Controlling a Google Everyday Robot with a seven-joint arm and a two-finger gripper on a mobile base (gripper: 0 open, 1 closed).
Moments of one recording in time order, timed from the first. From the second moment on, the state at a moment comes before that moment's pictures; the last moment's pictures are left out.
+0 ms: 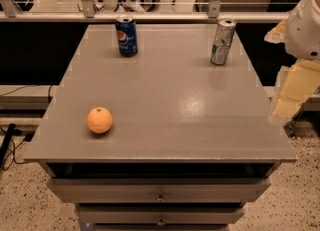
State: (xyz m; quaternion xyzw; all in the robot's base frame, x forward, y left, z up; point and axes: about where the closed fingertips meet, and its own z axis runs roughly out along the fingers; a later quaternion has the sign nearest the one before) arm 0.438 -0.217 0.976 -0.60 0.78 -0.03 0.16
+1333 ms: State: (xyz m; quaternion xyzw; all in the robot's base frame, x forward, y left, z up) arm 0.440 -0.031 0.919 -0.60 0.73 0.20 0.26
